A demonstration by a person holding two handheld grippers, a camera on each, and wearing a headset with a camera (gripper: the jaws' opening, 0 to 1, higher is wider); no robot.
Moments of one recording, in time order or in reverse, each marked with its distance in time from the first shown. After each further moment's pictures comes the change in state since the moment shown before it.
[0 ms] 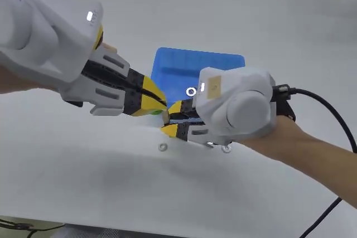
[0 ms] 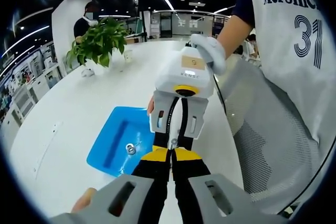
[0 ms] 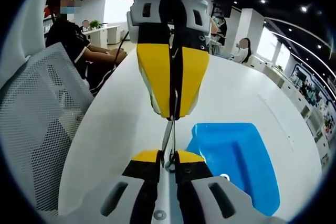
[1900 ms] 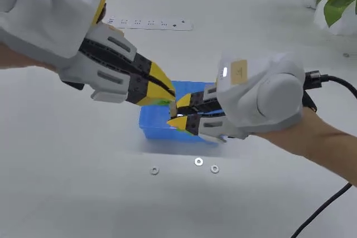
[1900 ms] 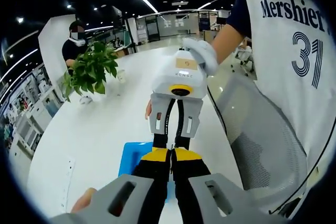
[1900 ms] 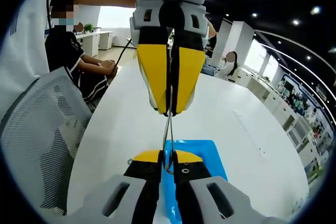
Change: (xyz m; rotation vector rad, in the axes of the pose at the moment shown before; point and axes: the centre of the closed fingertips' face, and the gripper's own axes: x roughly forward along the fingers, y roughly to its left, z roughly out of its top) left arm -0.019 0.008 0.087 0.175 -0.013 -0.021; right arm -0.077 -0.034 0.042 -0.039 -0.072 -0.127
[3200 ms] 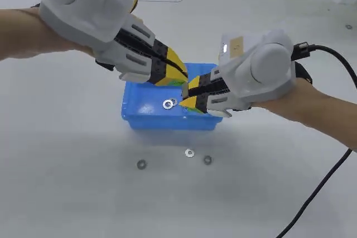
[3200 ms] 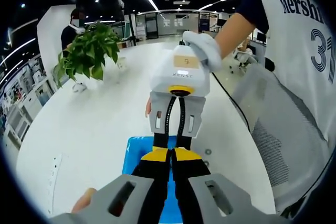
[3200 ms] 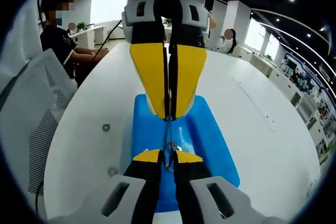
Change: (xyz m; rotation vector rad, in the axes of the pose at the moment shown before) left arm 0.072 0.052 -0.053 -0.066 0.007 -0.060; right arm 0.027 -0.032 -0.088 0.105 0.118 0.055
